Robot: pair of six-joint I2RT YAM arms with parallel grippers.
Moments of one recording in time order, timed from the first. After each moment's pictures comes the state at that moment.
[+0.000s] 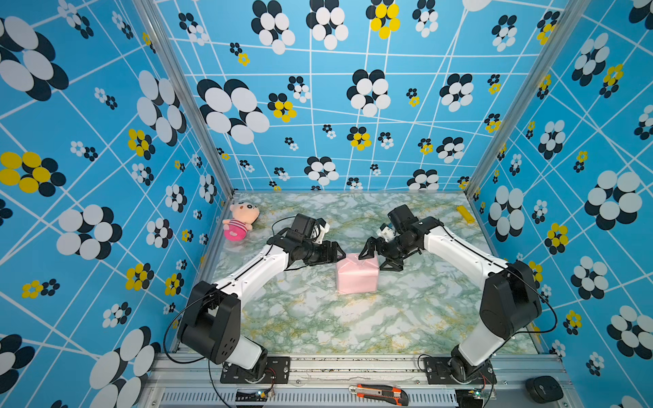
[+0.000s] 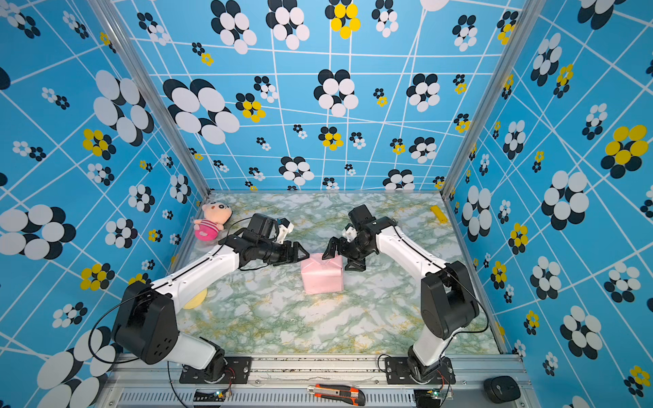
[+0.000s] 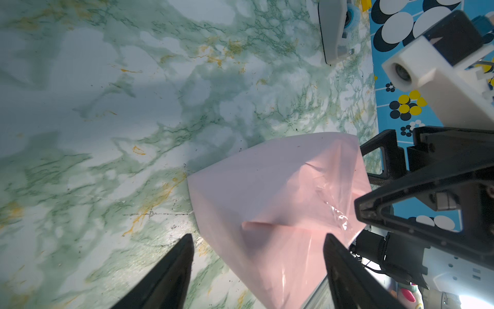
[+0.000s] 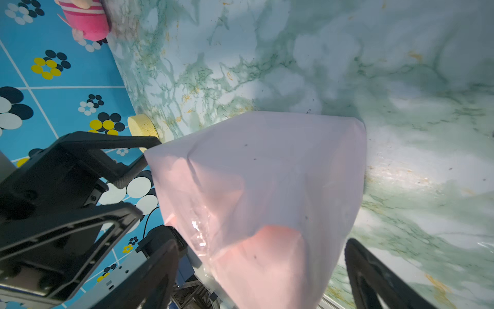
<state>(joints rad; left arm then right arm) -0.44 1.51 1.07 -0.46 0.54 -0.50 0.47 1.69 1.32 -0.85 -0.57 0.62</state>
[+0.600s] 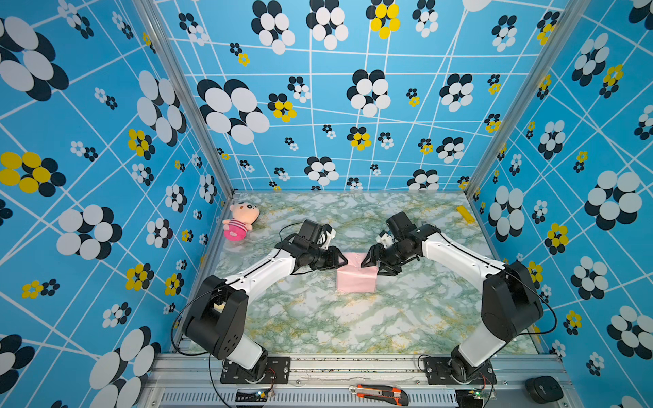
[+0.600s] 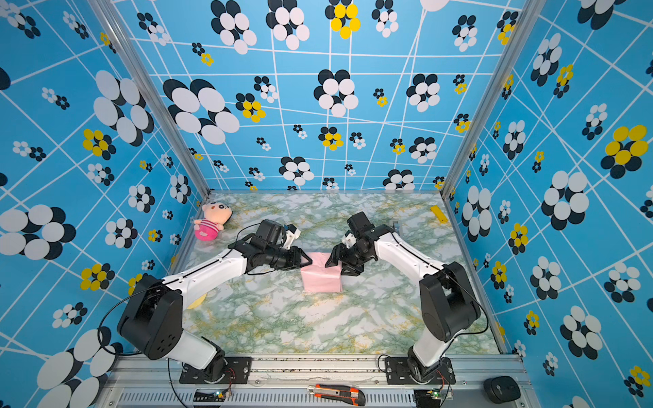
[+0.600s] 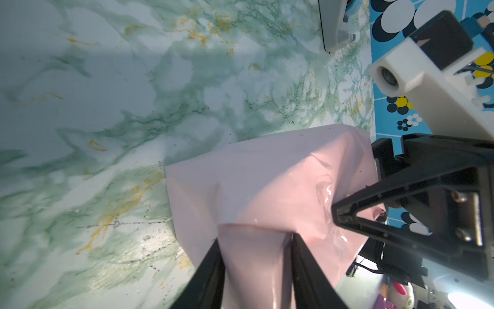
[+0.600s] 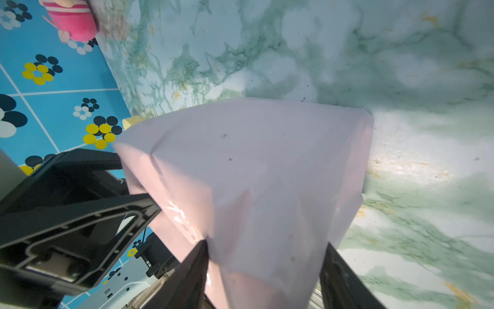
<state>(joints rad) -0.50 1.53 0.99 -0.33 0.52 -0.56 0.50 1.67 1.23 -0.76 -0.56 0.69</state>
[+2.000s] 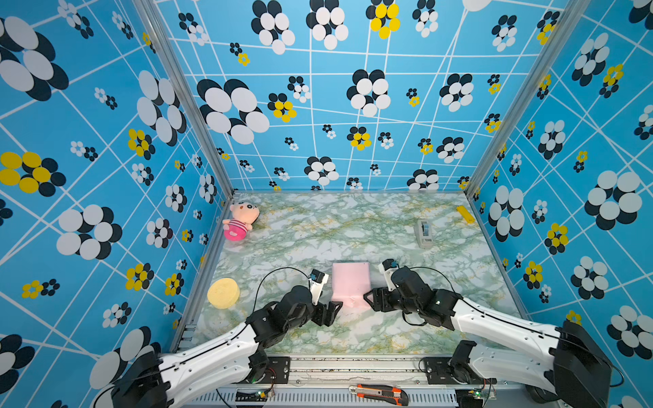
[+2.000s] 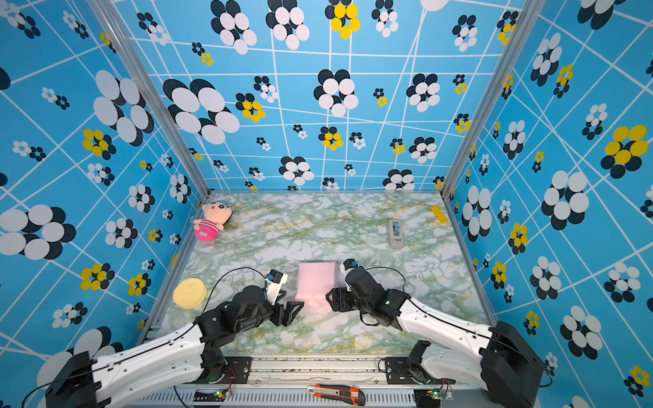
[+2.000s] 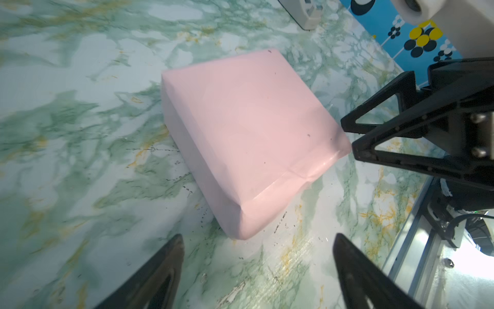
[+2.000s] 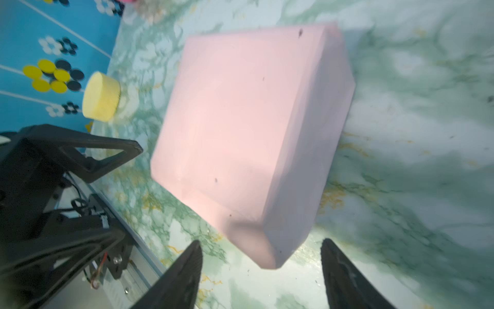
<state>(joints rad) -0.89 0.72 0.33 -0.11 -0.06 -0.43 0.86 1.04 0.56 -0.23 -0.01 0.65</state>
